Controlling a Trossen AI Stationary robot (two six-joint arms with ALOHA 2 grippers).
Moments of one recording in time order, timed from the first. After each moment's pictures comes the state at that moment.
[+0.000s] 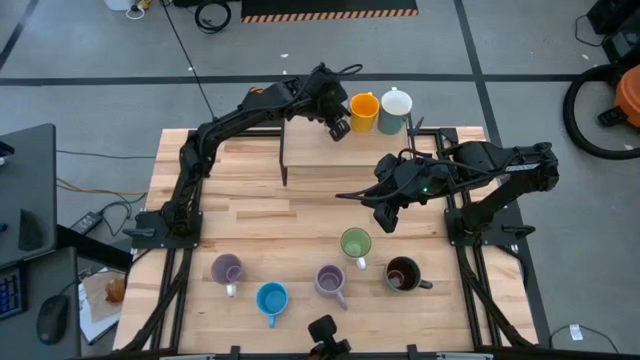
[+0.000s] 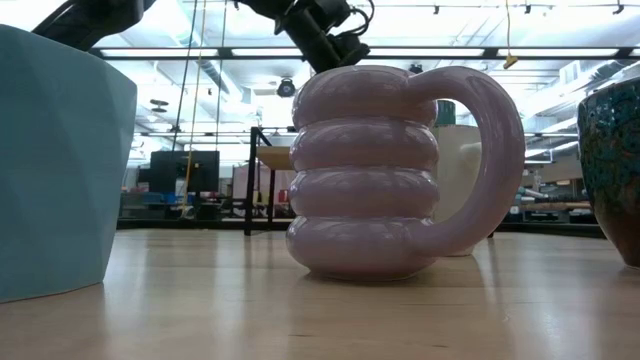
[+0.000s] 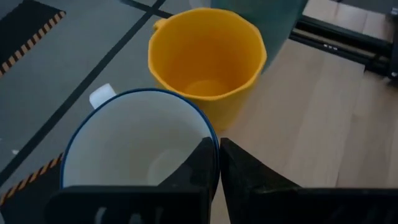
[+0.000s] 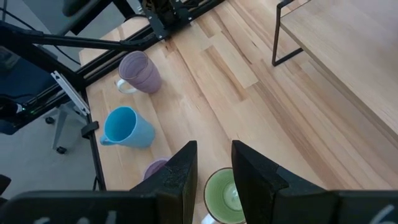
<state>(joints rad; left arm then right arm) 0.49 2.14 2.25 -0.82 -0.05 0.02 0.25 1.42 1.77 -1.11 0.26 0.70</state>
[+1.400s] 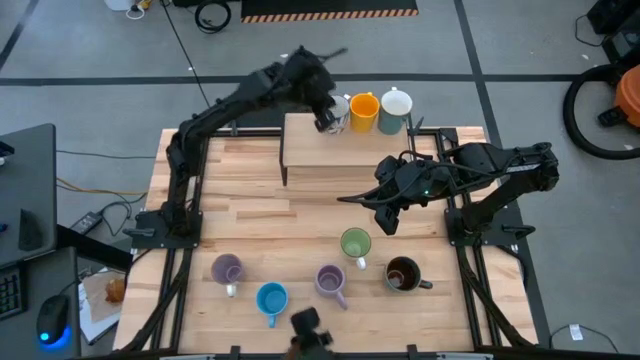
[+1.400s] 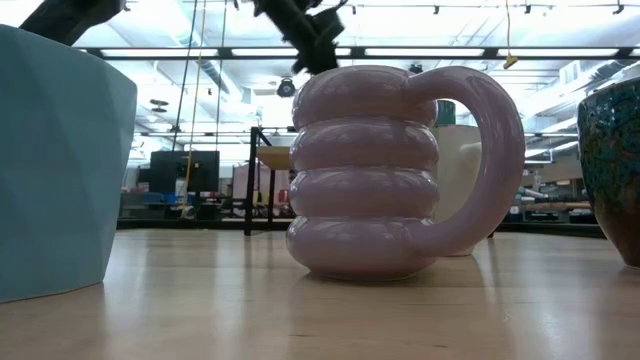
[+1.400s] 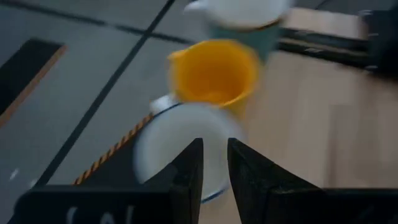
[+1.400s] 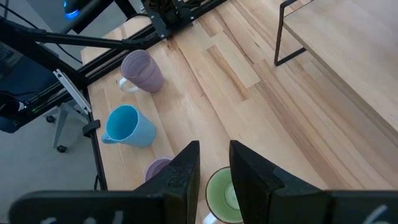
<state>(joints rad) 0.56 2.03 2.25 -0.88 0.02 0.18 0.26 1.42 1.77 -1.11 0.27 0.70</state>
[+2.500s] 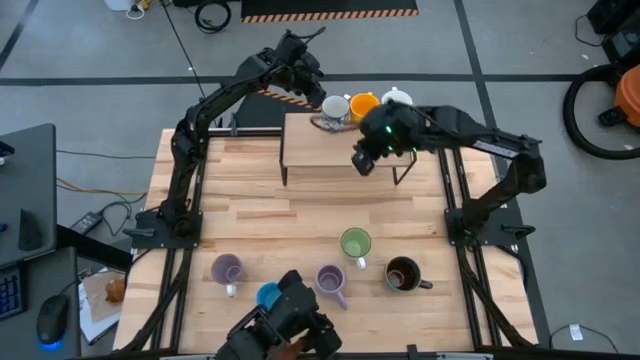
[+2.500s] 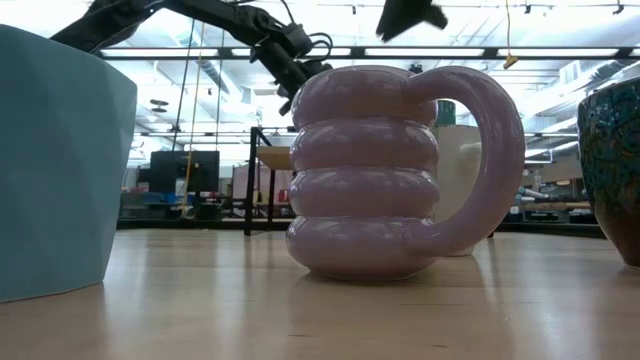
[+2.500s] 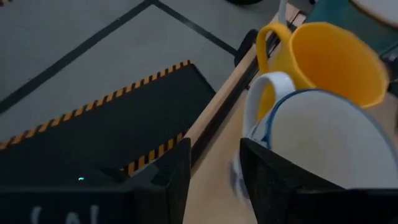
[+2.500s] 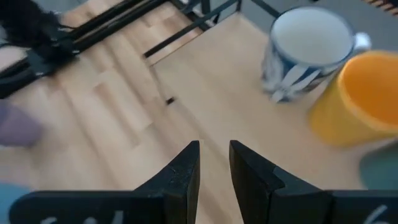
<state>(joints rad) 0.76 2.15 2.25 -0.82 0.23 0.01 -0.21 1.50 1.77 -1.07 0.24 0.39</state>
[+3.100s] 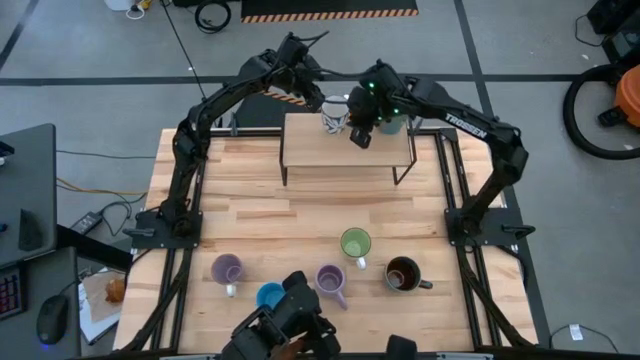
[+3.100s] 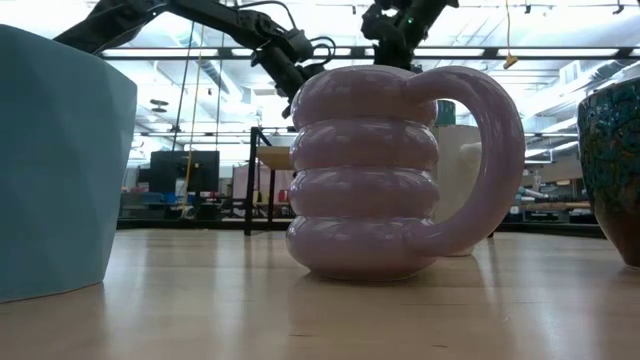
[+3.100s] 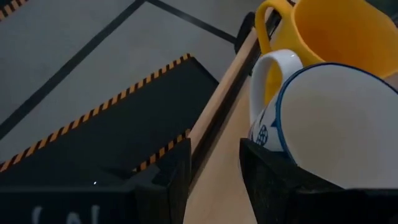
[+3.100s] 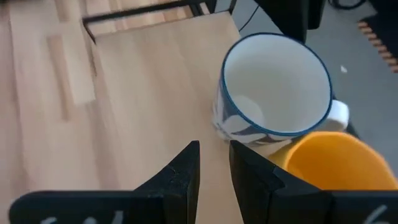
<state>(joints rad) 0.75 2.17 2.25 -0.84 0.24 0.12 -0.55 1.65 1.77 -0.94 -0.08 -0.22</state>
